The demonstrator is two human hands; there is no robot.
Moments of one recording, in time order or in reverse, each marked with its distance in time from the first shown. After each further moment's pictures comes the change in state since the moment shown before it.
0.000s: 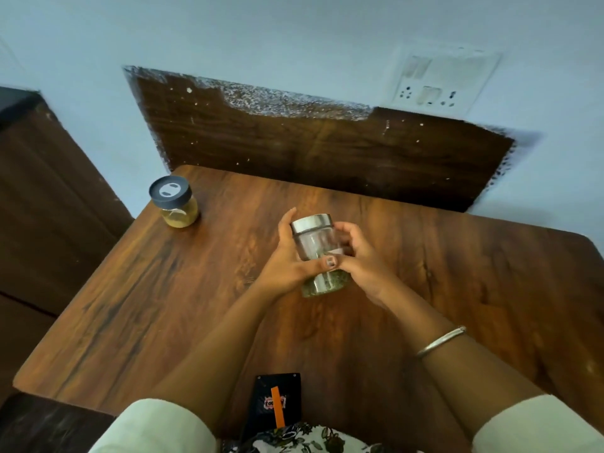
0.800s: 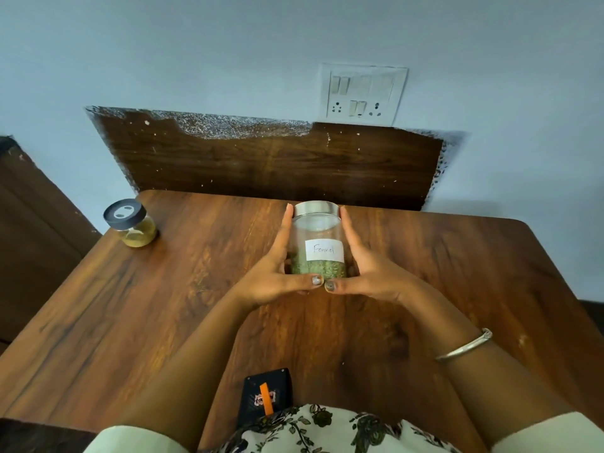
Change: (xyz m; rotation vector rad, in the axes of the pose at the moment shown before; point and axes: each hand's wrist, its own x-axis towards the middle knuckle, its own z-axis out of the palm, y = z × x) left_hand -0.021 0.043 0.100 0.165 -0.263 0.123; right_hand -0.088 -0.002 -0.129 -0.312 -0.262 -0.132
